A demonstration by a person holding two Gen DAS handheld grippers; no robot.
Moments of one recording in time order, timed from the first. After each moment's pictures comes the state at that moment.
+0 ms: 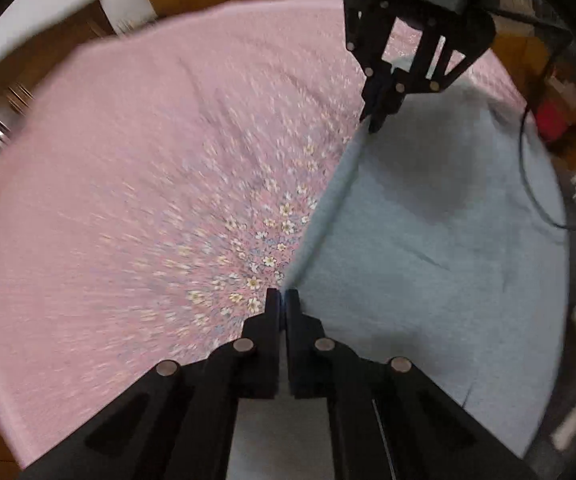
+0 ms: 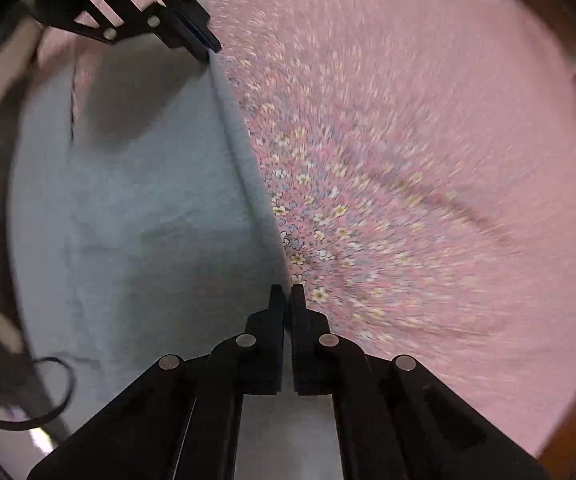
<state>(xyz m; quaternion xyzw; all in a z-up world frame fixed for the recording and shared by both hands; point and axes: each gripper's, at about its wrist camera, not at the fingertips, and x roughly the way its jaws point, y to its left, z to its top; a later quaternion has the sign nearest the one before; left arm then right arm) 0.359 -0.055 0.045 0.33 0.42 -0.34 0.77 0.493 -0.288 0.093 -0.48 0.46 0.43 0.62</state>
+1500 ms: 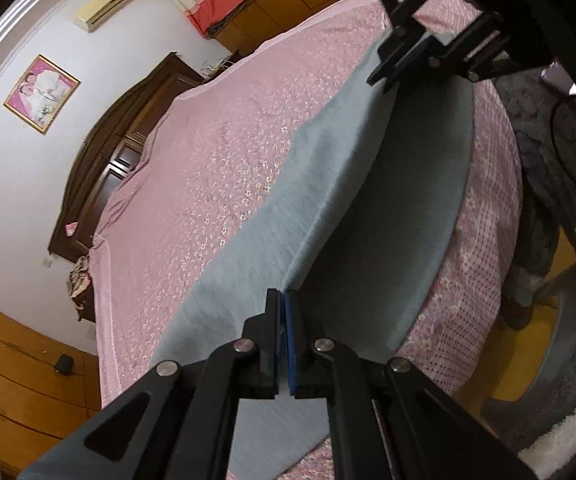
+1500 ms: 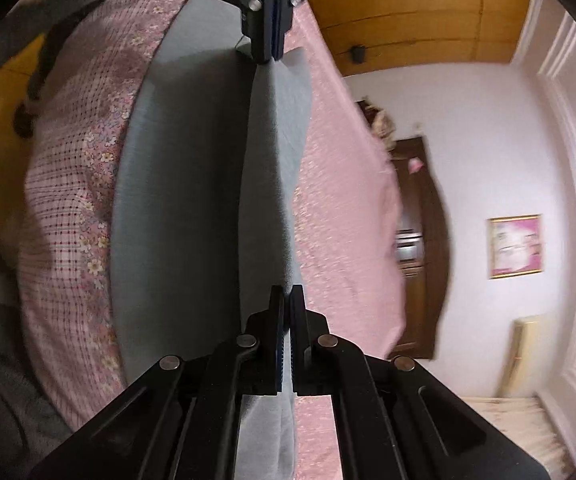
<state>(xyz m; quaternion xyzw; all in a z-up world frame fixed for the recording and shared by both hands) 0.018 -0.100 0.012 0.45 0.29 -0.15 0.83 0.104 -0.302 0.027 -0.69 0.04 0.23 0.68</state>
